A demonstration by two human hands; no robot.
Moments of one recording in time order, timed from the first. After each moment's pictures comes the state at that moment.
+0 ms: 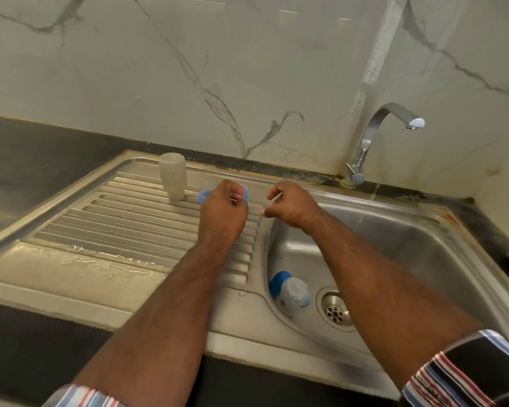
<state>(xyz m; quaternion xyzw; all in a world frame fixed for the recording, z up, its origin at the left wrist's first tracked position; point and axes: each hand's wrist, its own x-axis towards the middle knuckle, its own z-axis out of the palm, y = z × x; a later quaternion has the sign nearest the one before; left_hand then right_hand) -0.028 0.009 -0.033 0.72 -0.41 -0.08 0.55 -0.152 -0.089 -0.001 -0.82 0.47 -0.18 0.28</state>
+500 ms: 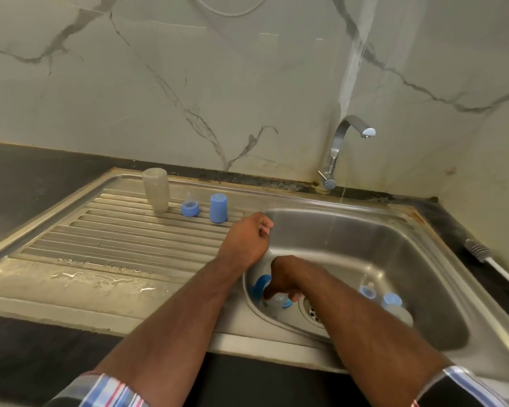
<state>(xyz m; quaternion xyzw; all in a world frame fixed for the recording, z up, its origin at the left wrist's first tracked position) -0.098 0.005 -0.040 0.70 -0.58 -0.15 0.40 -0.218 -0.035 -0.059 -0.79 0.55 0.18 0.22</state>
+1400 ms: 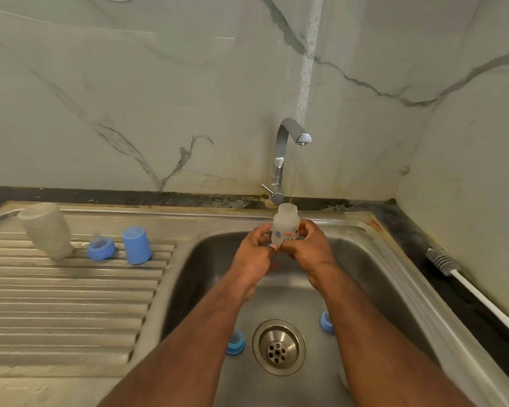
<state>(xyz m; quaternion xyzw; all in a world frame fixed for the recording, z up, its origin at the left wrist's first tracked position) -0.209 -0.111 -0.051 0.55 -0.40 -0.48 0.55 -0.327 -0.164 -0.046 -0.57 0.51 -0.44 0.47</state>
